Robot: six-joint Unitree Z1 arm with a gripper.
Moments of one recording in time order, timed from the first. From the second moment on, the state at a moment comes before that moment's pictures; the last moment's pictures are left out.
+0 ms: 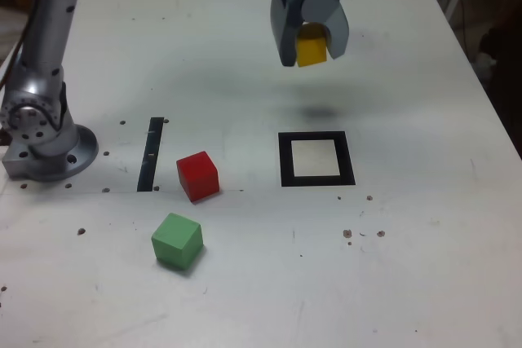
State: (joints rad) arm 0.17 2.03 -1.76 1.39 0.10 0.01
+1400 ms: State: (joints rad) arm -0.08 2.14 -1.64 1.29 0.02 -0.13
